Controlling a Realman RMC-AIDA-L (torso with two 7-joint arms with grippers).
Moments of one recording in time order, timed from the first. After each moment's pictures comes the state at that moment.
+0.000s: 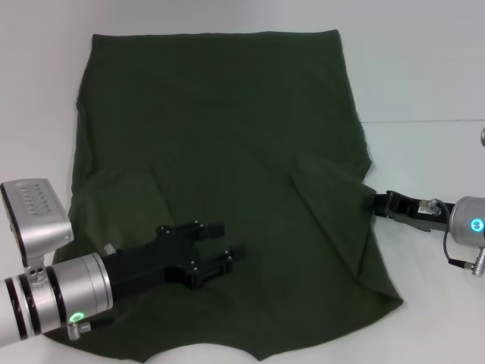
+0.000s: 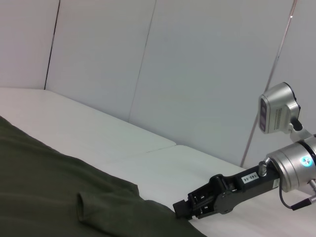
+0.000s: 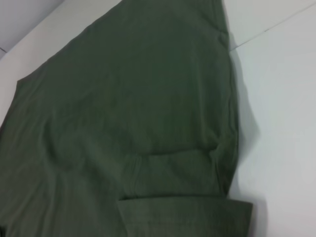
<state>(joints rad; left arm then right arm) -0.55 -2.17 0.63 0.41 1.88 1.36 -1.13 0.70 2.07 -0.68 -0.39 -2.10 -0.77 2.22</state>
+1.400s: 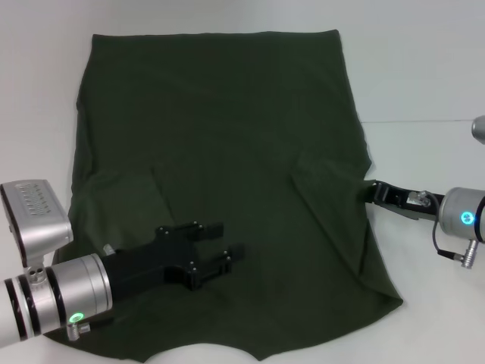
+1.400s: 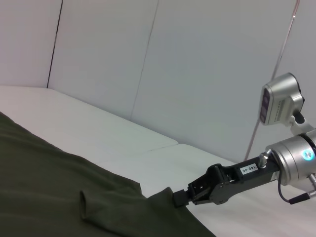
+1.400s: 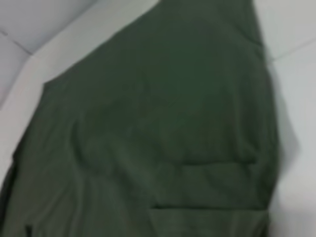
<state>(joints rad) -0.55 -2.17 0.63 0.41 1.88 1.35 -1.13 0.71 2.08 -0.68 -0.39 -2.03 -0.78 2.13</state>
